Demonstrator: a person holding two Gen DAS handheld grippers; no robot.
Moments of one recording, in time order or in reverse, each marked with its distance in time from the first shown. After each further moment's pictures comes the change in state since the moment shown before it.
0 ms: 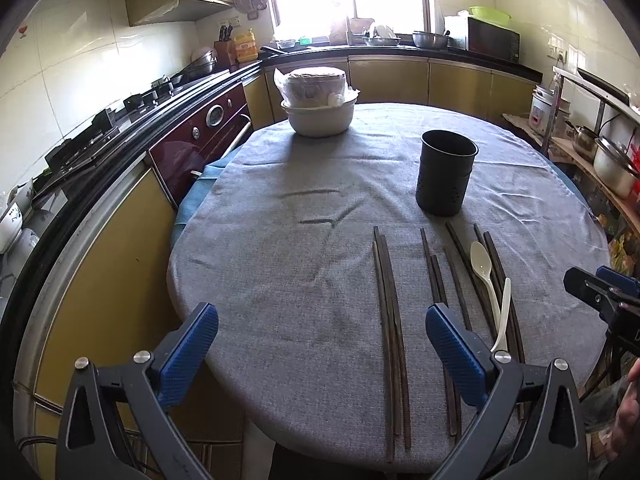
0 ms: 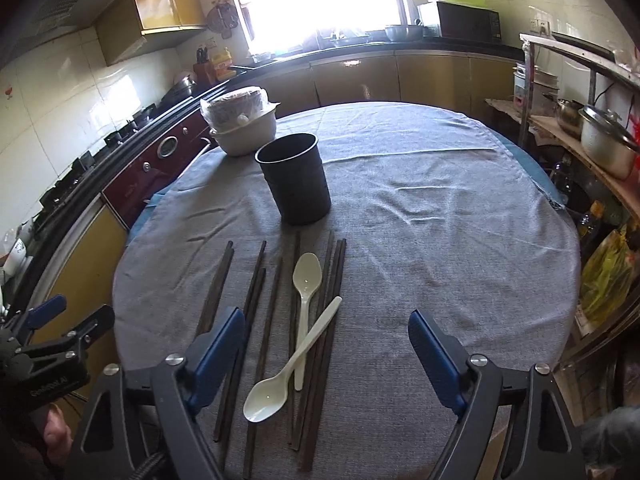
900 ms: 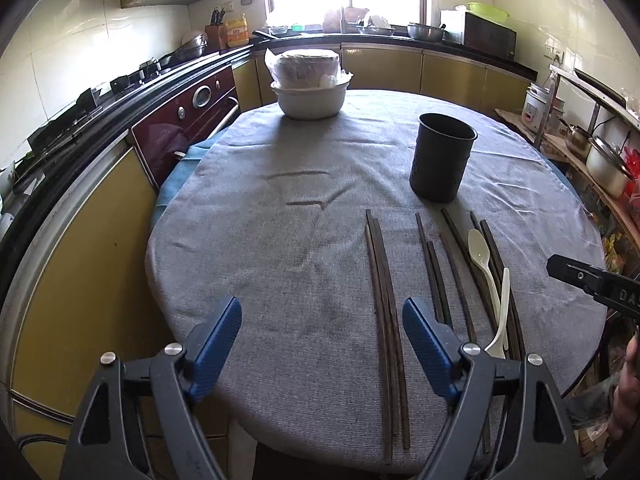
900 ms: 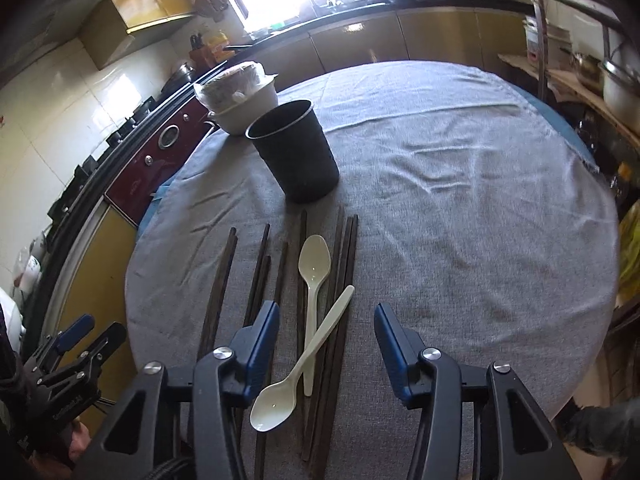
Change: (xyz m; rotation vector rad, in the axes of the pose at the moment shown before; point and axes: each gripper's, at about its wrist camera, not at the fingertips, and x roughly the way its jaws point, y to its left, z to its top) left arm 0.022 0.006 -0.009 -0.025 0.049 -0.063; right arm 0.036 -0.013 0.008 0.058 0.113 0.073
